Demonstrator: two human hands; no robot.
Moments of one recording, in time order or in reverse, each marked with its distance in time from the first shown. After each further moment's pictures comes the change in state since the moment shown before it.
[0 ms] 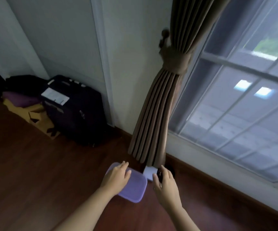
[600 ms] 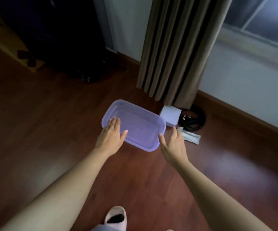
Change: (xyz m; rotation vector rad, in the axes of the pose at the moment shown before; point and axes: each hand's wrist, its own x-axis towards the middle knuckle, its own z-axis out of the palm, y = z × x) left_hand 0.096 -0.241 0.303 0.221 0.041 -0.121; right_hand 0.078 0.236 0.289 -0.078 -0.092 0.087
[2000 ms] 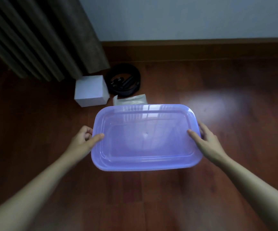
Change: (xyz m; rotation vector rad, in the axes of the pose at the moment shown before) left_hand 0.081 0.078 0.221 -0.605 -0.322 0.190; right_hand -0.048 0.359 0.045 0.490 0.378 0.437
